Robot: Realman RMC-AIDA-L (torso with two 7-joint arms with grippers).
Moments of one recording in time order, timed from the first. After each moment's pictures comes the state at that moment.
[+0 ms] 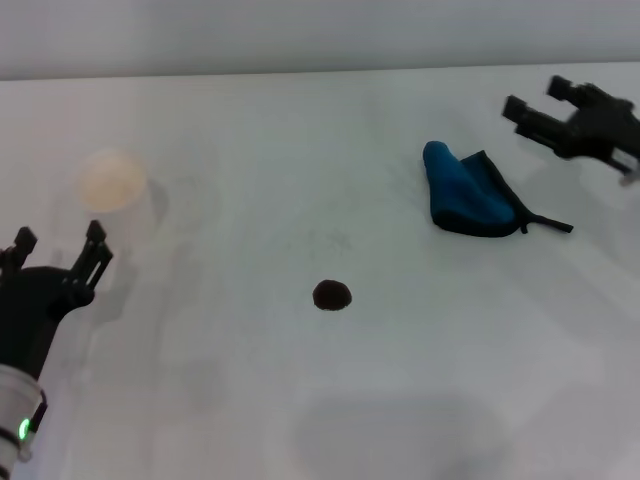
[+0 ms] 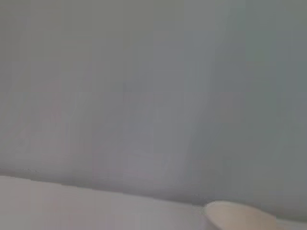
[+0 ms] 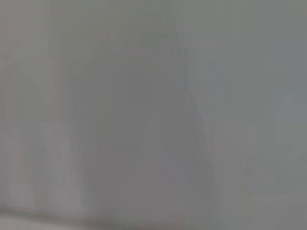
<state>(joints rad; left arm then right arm) -0.26 -2.08 2.77 0.44 -1.26 1.13 -0.05 0.33 2.00 -0.96 -0.50 1.90 1.11 -2.02</state>
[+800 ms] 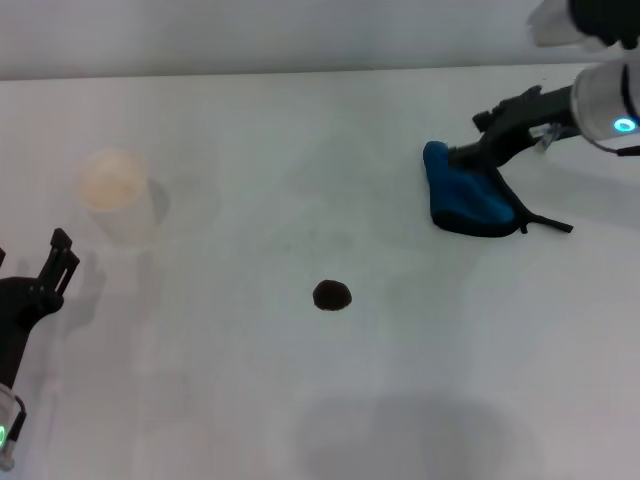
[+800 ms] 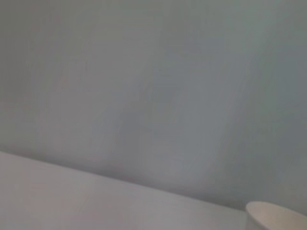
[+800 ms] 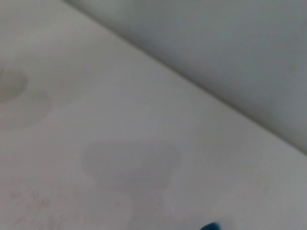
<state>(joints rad) -0.24 -2.08 2.77 0.42 -1.32 1.14 -0.12 0.57 2.01 -1.16 -1.01 0.75 1.09 -1.02</state>
